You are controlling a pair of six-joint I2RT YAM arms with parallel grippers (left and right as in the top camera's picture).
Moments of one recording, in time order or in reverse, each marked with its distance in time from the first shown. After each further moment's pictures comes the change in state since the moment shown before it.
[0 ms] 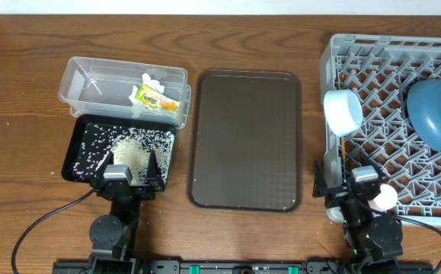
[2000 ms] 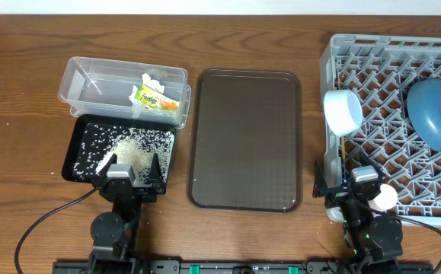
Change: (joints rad) left arm 0.000 0.001 0.011 -0.083 0.022 0.000; right arm 0.000 0.000 0.000 0.000 0.000 0.000
